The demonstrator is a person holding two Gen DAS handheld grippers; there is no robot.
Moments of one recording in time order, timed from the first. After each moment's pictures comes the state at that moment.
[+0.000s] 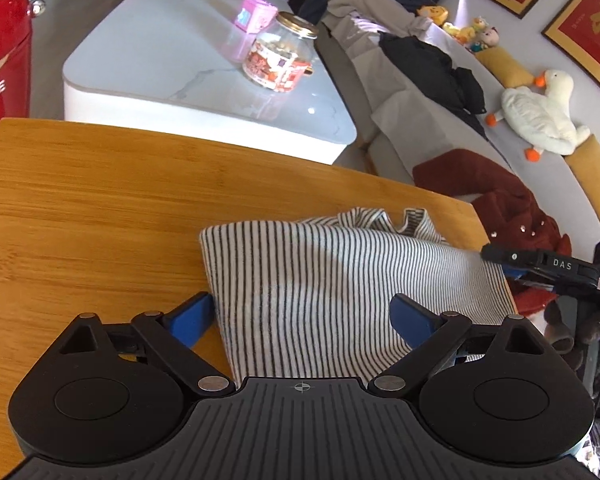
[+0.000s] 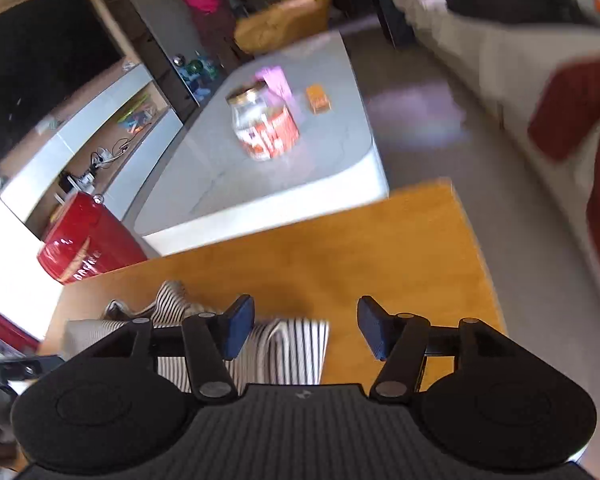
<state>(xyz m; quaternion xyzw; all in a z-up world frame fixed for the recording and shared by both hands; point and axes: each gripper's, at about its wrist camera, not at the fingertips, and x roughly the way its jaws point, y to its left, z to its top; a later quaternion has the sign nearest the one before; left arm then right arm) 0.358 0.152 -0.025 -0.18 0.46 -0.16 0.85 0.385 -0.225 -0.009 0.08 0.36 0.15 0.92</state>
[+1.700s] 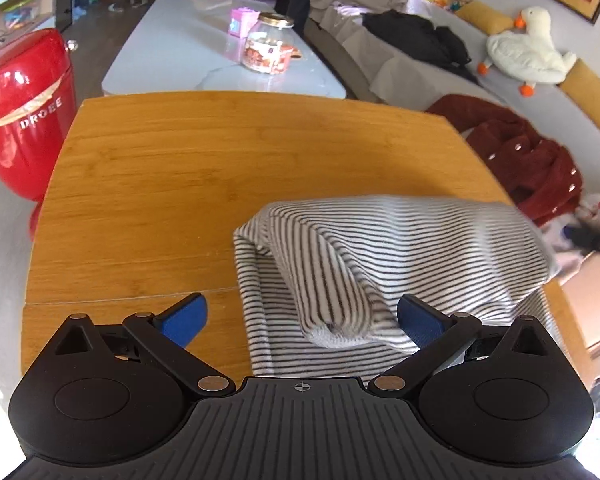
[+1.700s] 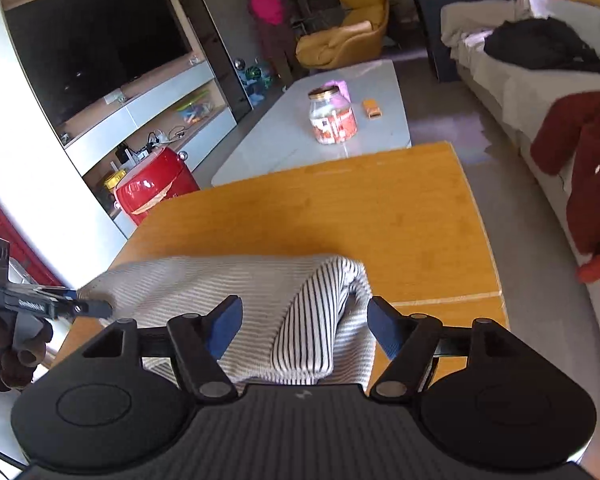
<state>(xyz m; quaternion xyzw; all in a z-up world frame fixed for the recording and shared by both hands) 0.174 0.153 0.013 -0.11 0.44 -0.17 0.87 0.165 -0.245 0.010 0.14 0.38 0.20 0.89</state>
